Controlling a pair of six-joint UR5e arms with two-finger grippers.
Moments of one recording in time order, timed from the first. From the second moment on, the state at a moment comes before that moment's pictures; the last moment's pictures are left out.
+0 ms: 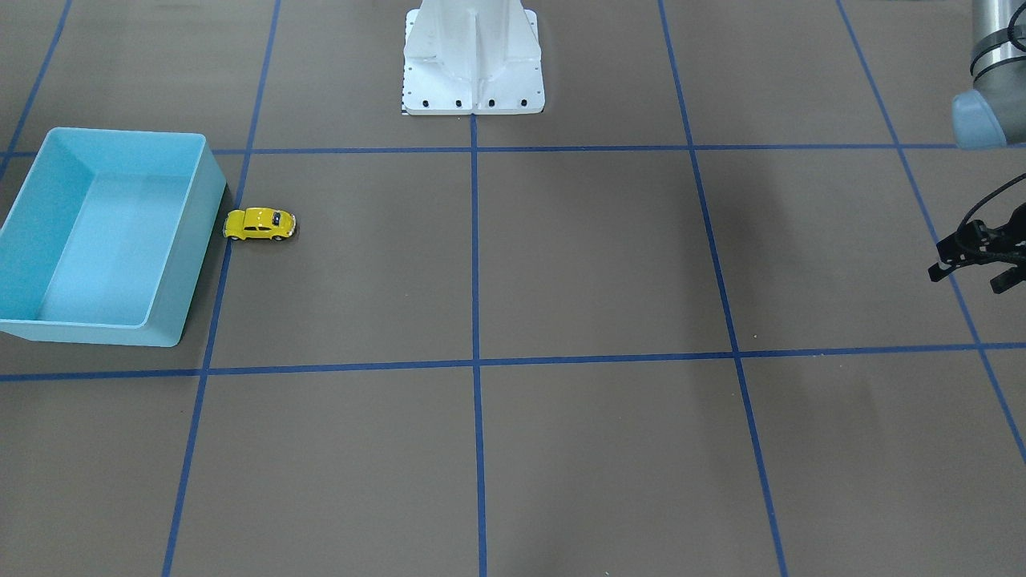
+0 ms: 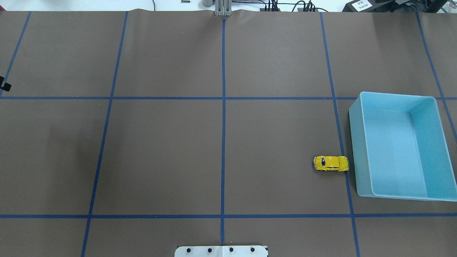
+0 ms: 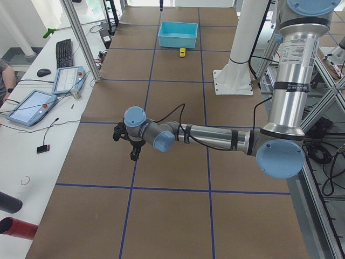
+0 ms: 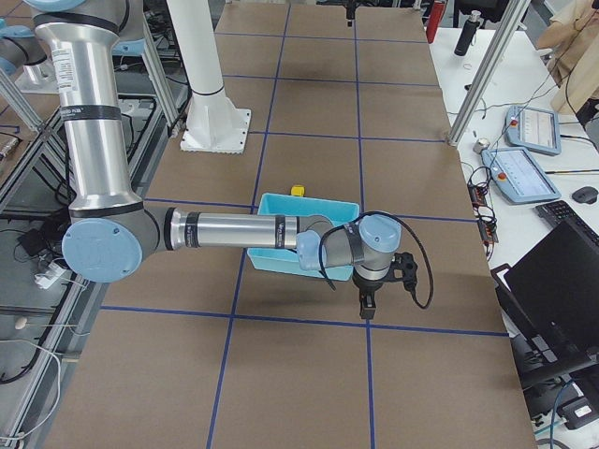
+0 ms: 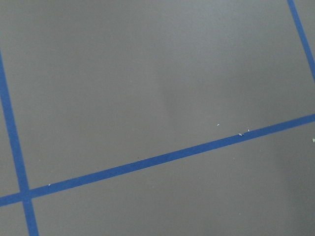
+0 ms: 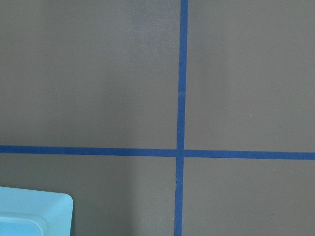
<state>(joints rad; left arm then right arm) -1.30 -1.67 -1.59 -1.89 -2.34 -0.34 1.47 -1.47 1.47 -1.40 2.31 0.17</state>
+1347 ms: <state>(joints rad) -1.39 -1.64 -1.66 -1.53 -2.32 -0.16 1.31 -1.40 1.68 -1.40 2.28 0.18</state>
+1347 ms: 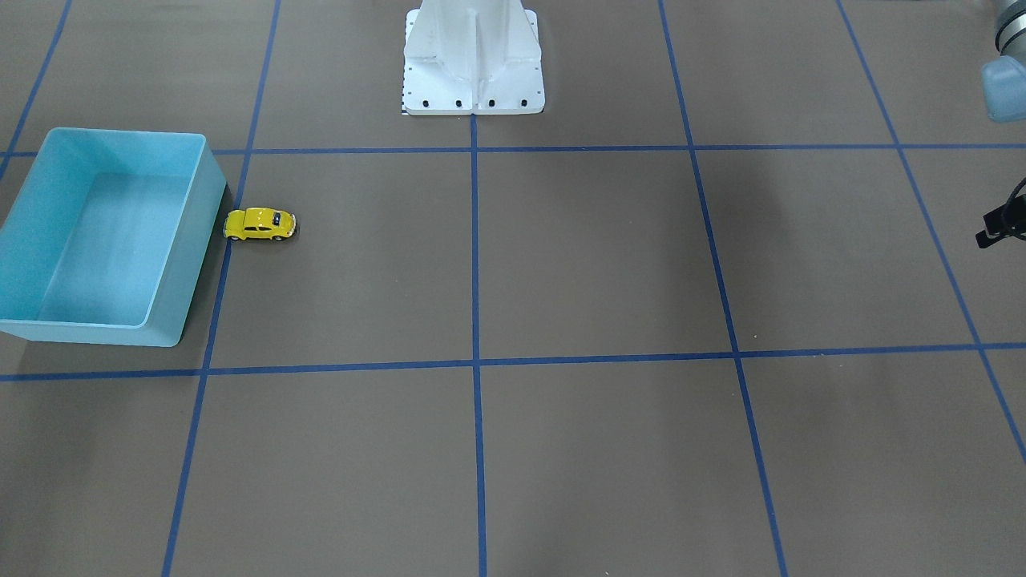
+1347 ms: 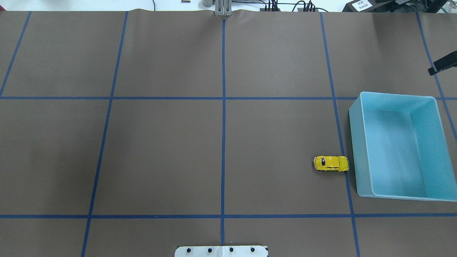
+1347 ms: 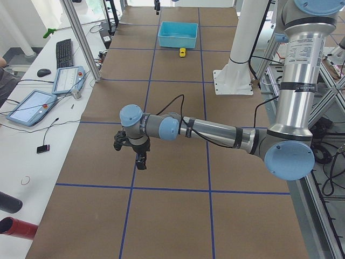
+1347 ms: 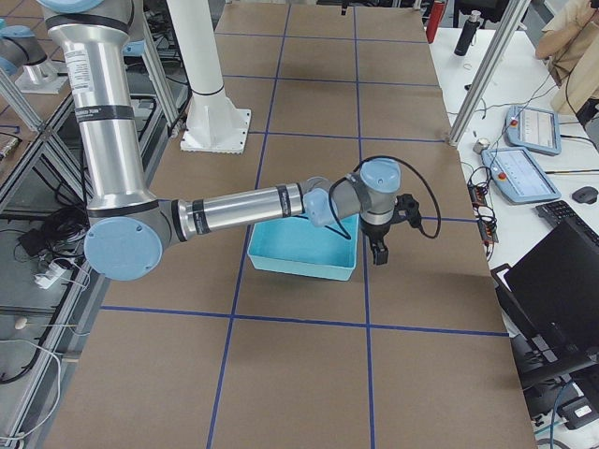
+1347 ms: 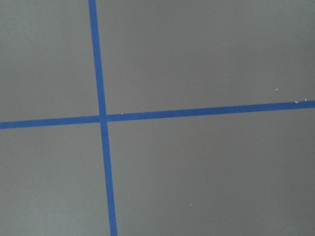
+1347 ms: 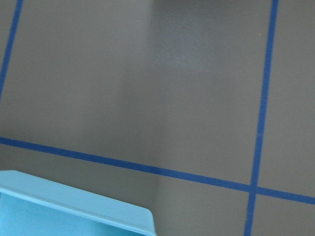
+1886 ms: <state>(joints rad) -1.46 -1.59 -1.68 -1.52 -2.40 -0.16 1.14 -1.33 1.81 -1.42 2.20 0.18</state>
